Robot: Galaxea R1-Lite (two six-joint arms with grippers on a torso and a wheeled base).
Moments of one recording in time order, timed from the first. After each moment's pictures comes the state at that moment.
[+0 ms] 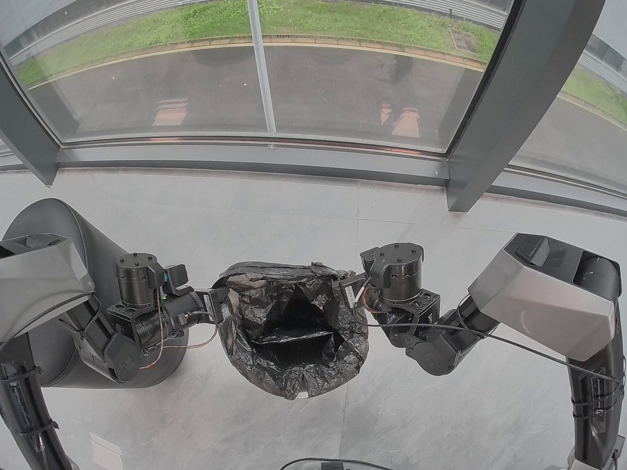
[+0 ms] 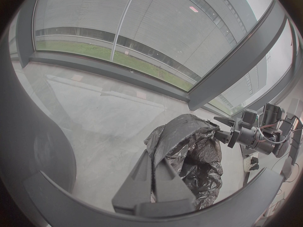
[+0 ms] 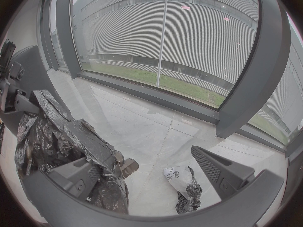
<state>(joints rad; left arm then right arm) -0.23 2.12 -0.63 -1.16 -0.26 -0.24 0.65 2.37 -1.13 -1.01 -0.45 -0.13</state>
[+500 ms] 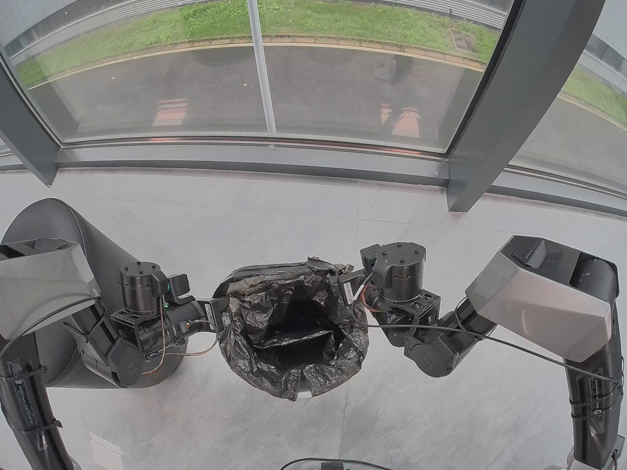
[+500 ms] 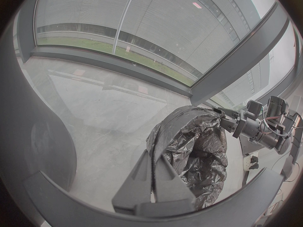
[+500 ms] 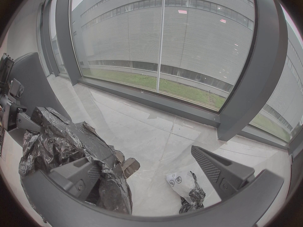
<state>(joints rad) -0.23 2.16 -0.61 -1.16 -0.26 -0.24 0.65 2.38 -1.13 -1.08 -0.44 -0.13</state>
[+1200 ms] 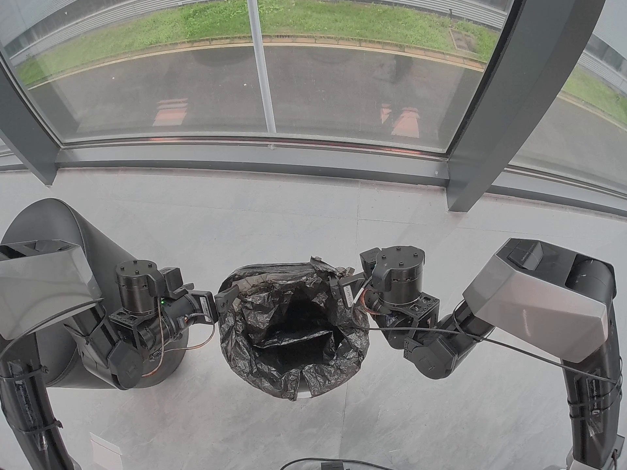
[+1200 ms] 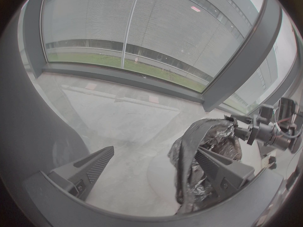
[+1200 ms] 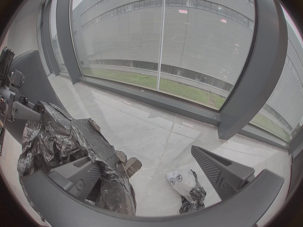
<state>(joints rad) -0.23 2.16 -0.60 -1.25 -0.10 -0.19 0.65 2.40 -1.13 -1.09 -0.44 -0.13</state>
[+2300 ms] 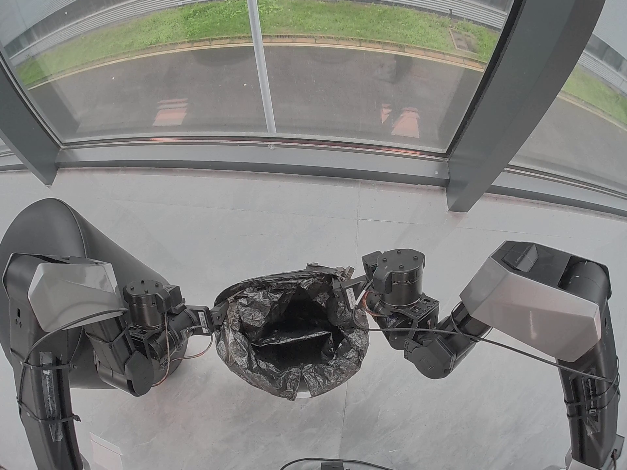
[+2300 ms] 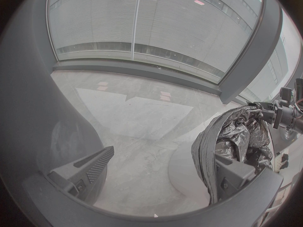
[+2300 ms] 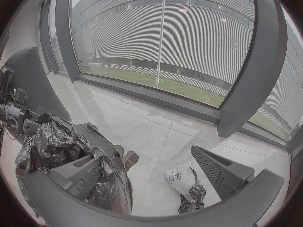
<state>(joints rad) -0.18 2.35 -0.62 -1.38 -0.02 -0.14 0.63 2.42 -1.13 -1.09 -0.44 -0.13</state>
